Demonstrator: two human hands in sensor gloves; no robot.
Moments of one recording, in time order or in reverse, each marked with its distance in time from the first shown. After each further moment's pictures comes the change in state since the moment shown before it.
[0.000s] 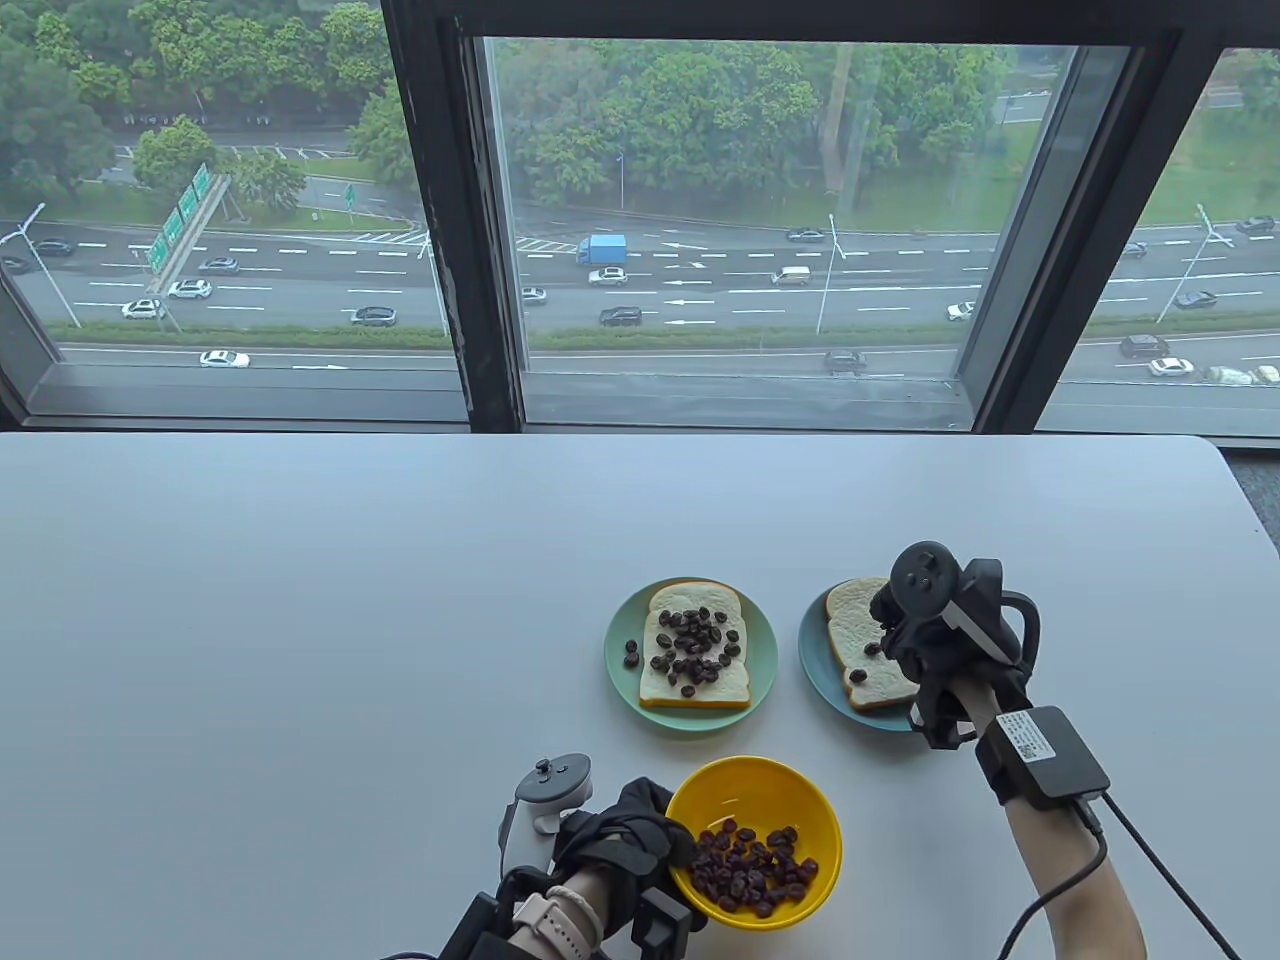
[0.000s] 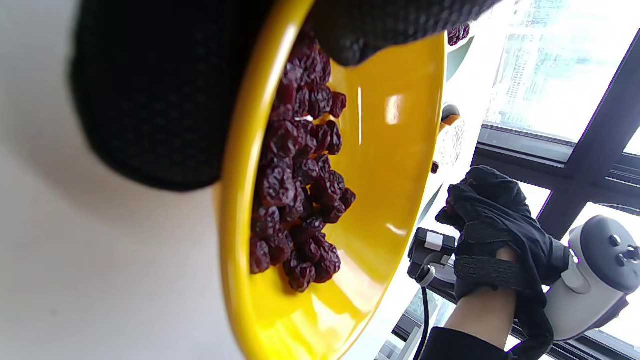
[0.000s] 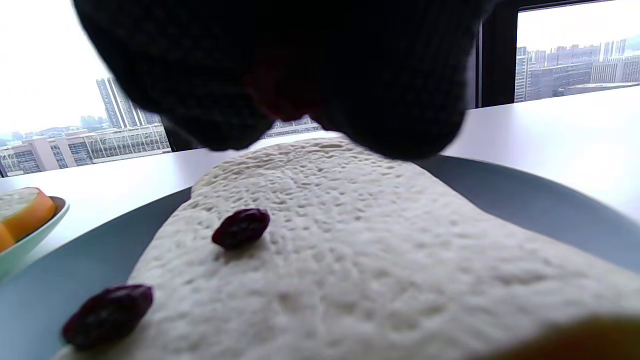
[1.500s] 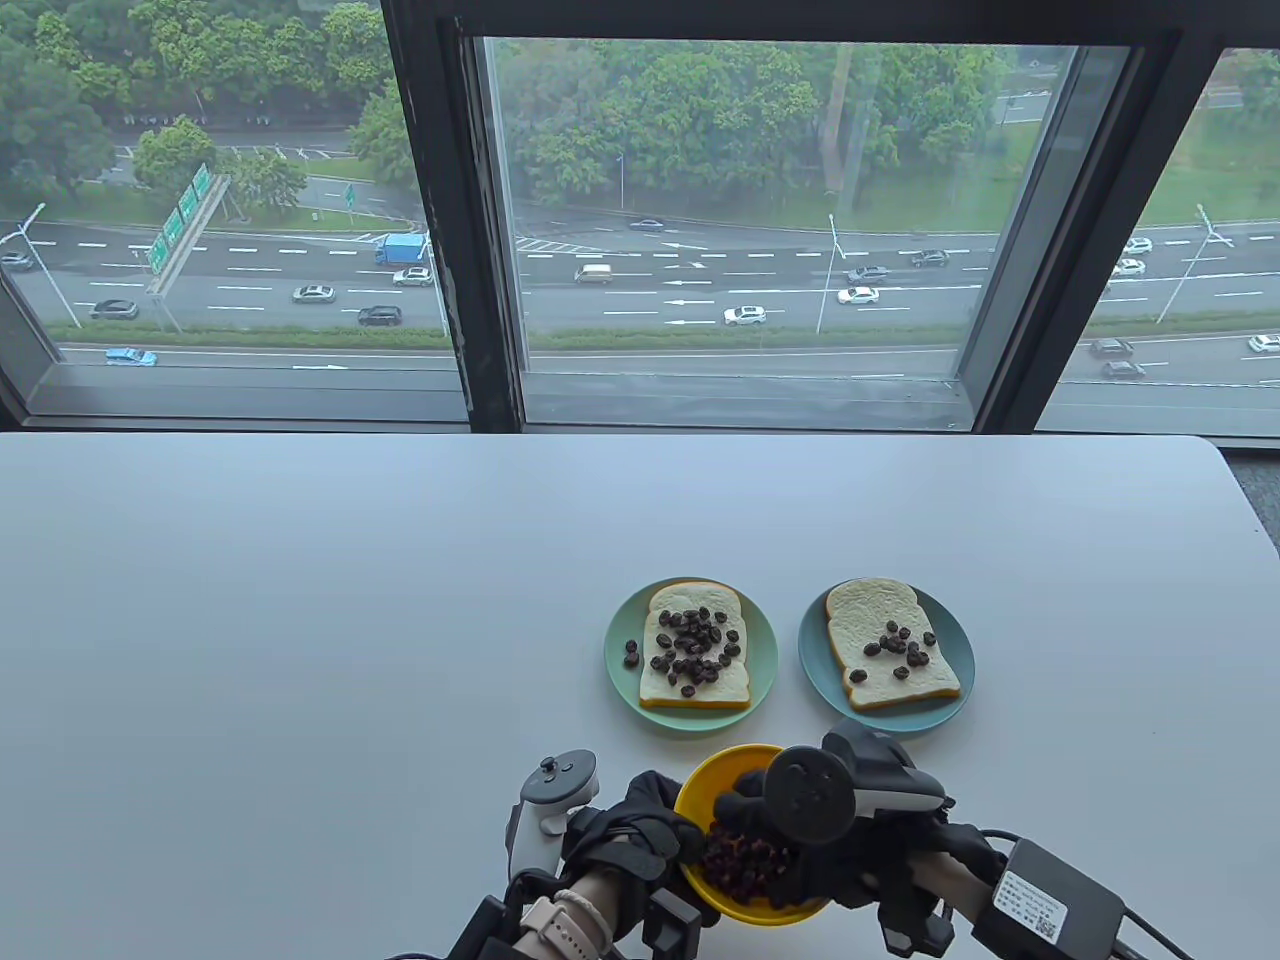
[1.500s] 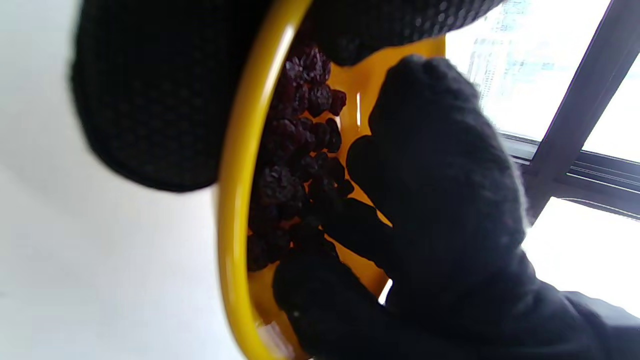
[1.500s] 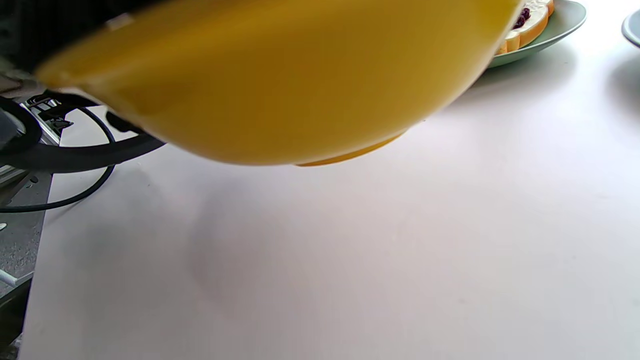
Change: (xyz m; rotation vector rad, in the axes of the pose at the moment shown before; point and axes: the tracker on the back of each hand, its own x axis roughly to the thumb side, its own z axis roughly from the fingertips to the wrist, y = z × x) left_hand 0.006 -0.006 -0.002 0.014 -0.078 0.010; right_hand 0.125 0.017 0.194 0.533 -0.832 0.097
